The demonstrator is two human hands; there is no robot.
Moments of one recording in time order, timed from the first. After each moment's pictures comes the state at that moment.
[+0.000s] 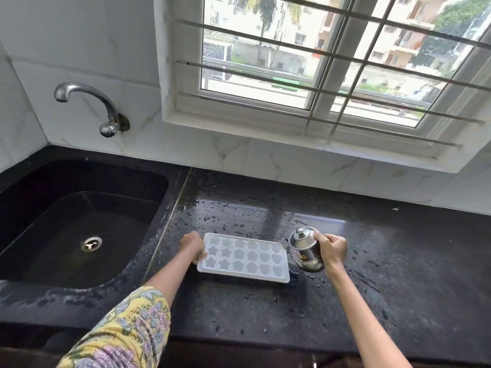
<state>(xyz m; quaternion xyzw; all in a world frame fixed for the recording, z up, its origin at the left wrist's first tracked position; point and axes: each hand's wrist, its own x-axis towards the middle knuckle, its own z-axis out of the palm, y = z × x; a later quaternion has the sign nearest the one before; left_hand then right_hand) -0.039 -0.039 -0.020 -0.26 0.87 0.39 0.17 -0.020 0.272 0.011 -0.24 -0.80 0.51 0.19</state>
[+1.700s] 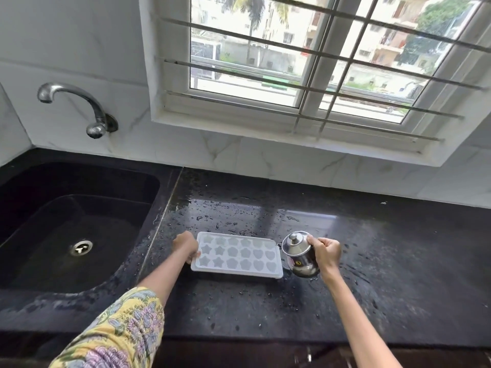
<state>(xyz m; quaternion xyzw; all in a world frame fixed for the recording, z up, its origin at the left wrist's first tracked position) -0.033 -0.035 -0.009 -0.25 0.88 0.34 0.20 0.007 0.273 0.011 -0.23 -0.80 0.54 0.17</state>
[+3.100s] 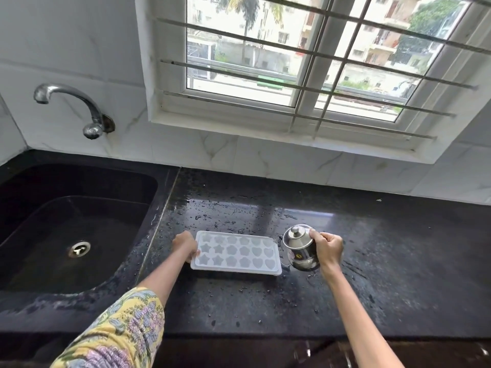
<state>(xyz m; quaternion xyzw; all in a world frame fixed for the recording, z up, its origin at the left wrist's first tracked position) -0.028 -0.039 -0.012 -0.21 0.90 0.34 0.18 0.017 0.267 0.027 -0.23 -0.79 0.53 0.21</state>
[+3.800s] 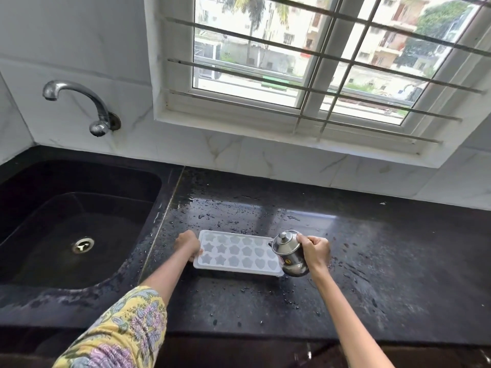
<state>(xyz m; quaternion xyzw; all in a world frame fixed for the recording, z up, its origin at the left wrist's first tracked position) -0.030 -0.040 -0.018 -0.19 0.92 0.29 0.17 0.017 0.237 0.022 -0.20 -0.82 0.50 0.17</state>
